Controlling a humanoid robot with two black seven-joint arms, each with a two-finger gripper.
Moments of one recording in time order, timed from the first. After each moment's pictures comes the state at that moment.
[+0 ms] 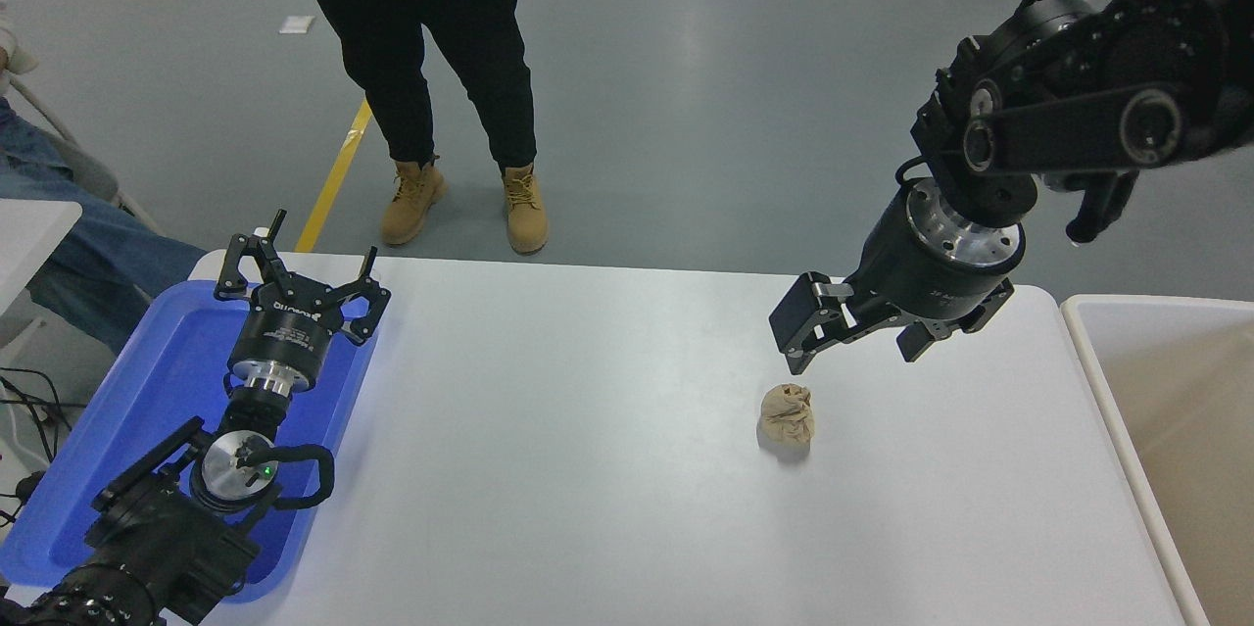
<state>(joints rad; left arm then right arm) -0.52 0.20 -1.00 -0.54 -0.09 -0.62 -0.36 2.37 -0.03 -1.33 1.55 0.02 0.69 0.12</state>
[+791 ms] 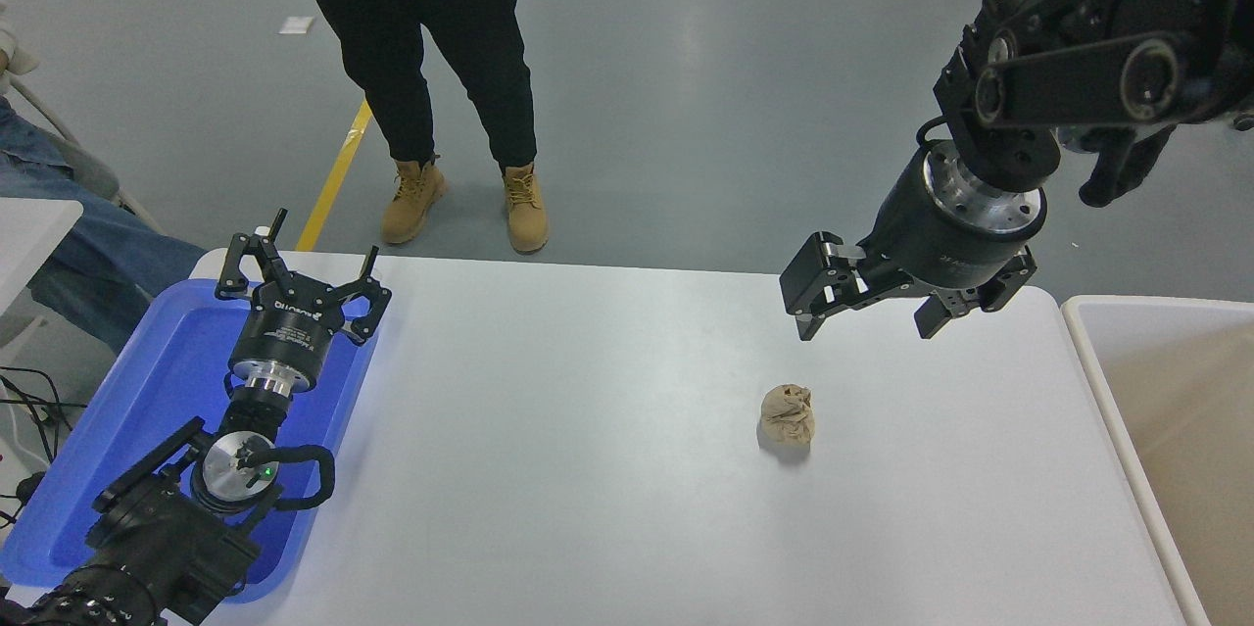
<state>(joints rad) -0.52 0.20 -1.00 -0.54 -0.09 -0.62 -0.36 2.41 0.00 -1.43 1.53 0.10 0.73 0.13</state>
